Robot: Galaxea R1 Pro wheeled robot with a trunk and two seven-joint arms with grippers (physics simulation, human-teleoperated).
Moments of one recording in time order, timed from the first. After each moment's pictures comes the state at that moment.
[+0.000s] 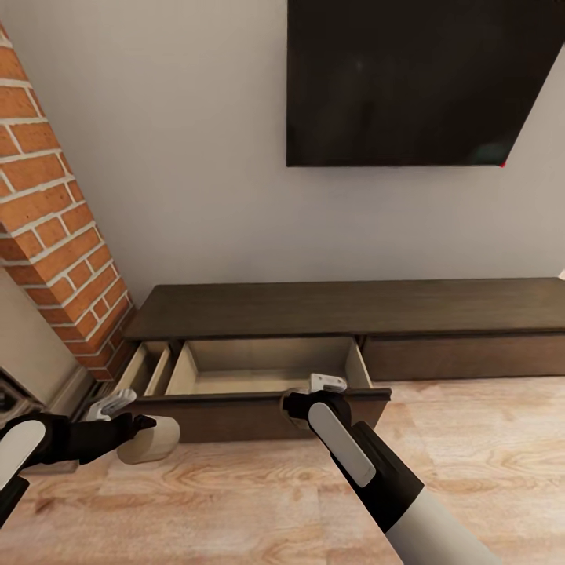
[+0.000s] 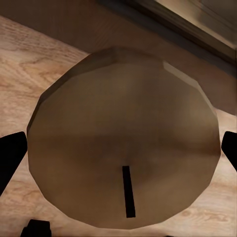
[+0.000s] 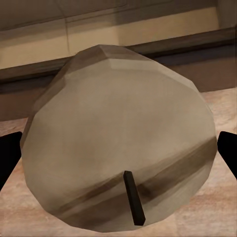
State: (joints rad) left arm -0.32 0.49 -0.04 -1.54 1.48 0.99 0.69; right arm -0.63 0.08 0.61 -1.24 -1.00 0.67 -0.92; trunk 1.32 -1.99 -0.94
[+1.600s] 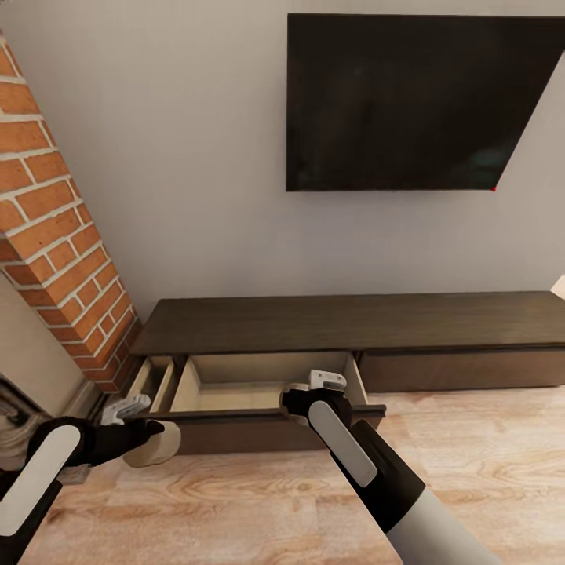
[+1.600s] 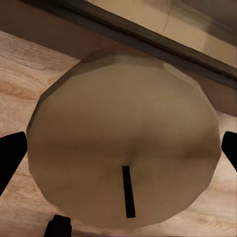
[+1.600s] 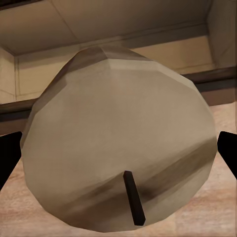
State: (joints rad) left arm -0.33 0.37 -0.05 -1.52 1.22 0.99 0.69; right arm -0.63 0.08 0.61 -1.27 -1.00 0.67 -0.93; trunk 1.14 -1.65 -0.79
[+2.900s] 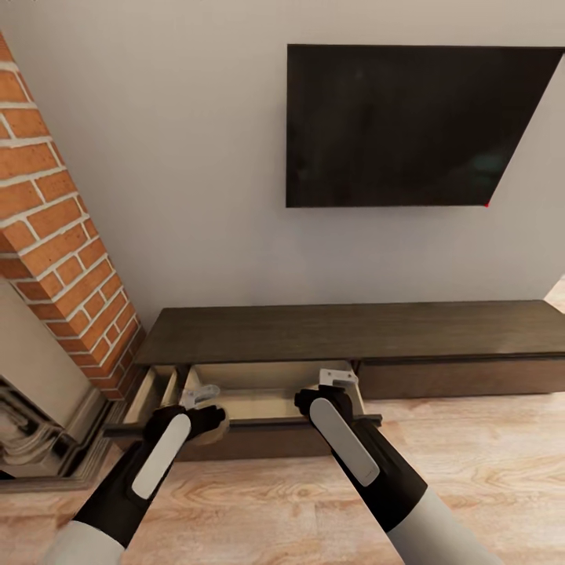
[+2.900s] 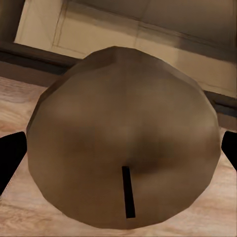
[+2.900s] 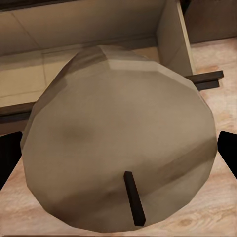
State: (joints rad) left arm -0.50 0.07 -0.28 -1.22 0.81 0.75 0.64; right arm -0.63 0.08 0.60 -1.31 -1.00 0.73 -1.13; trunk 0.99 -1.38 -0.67
